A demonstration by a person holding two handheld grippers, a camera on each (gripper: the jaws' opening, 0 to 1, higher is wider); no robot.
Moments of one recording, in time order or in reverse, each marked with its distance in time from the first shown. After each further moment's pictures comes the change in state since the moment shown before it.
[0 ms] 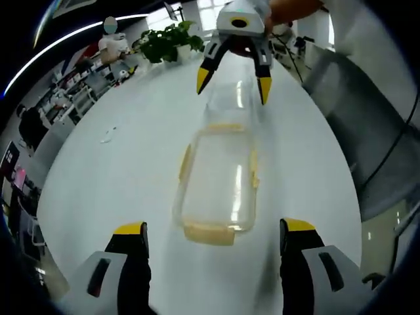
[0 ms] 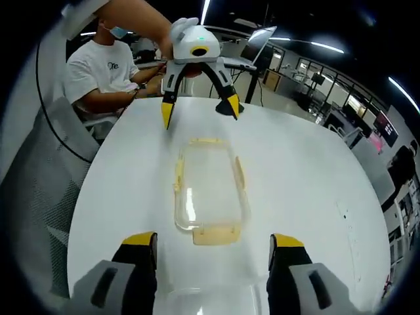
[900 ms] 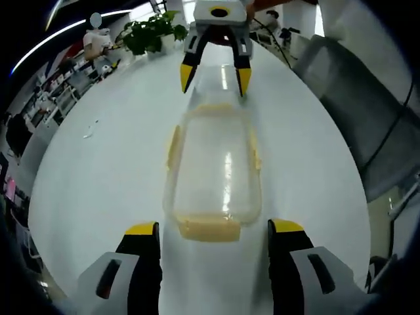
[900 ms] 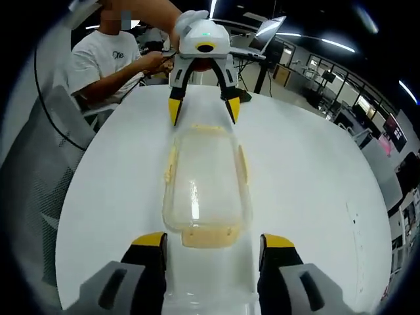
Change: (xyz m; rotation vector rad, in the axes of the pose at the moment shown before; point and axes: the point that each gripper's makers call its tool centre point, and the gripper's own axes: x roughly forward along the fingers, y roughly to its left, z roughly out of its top) left arm 0.023 0.003 -0.020 0.050 0.041 -0.087; right arm 0.027 -0.006 -0.010 -0.044 0.052 0.054
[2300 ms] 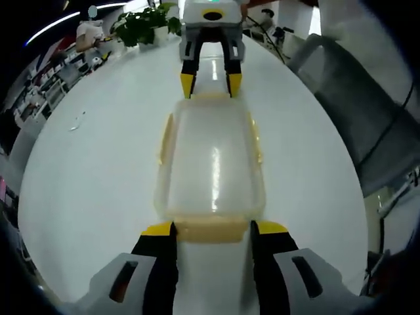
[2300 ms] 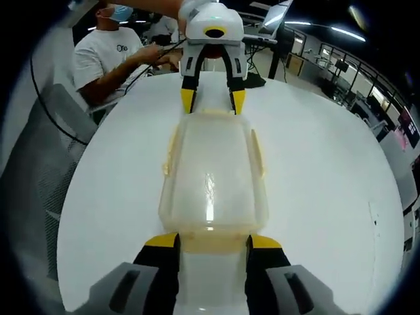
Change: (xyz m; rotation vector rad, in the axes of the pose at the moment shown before) left arm 0.009 -0.007 -0.011 -0.005 0.040 -0.089; right arm 0.026 0.011 -0.005 0.002 0.071 0.116
